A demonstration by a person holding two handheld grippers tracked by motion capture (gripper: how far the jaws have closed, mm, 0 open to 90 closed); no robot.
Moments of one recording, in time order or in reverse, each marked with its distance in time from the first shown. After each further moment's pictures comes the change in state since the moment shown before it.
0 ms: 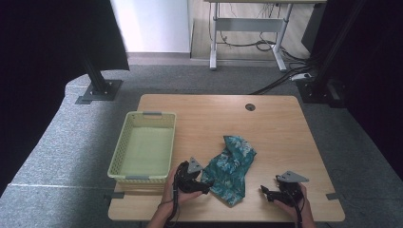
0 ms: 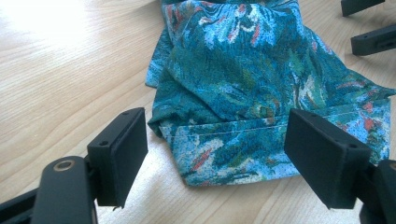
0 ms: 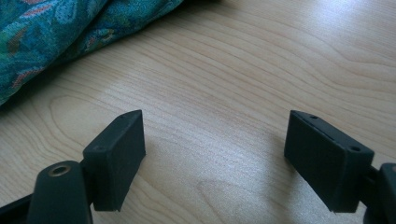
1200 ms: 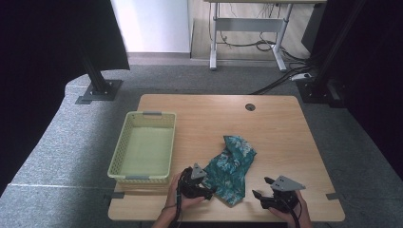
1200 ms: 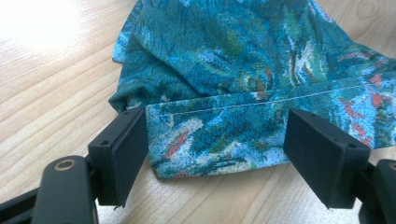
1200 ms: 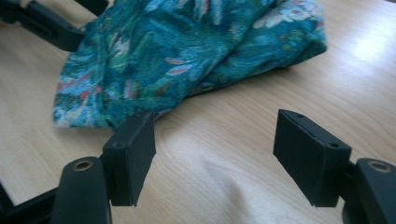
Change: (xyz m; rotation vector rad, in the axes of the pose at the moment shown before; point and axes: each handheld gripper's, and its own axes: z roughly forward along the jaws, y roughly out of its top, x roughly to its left) left arm -0.007 -0.020 0.021 0.011 -0.040 -0.001; right arm 0.044 0.021 -0.029 -0.097 0.112 -0.158
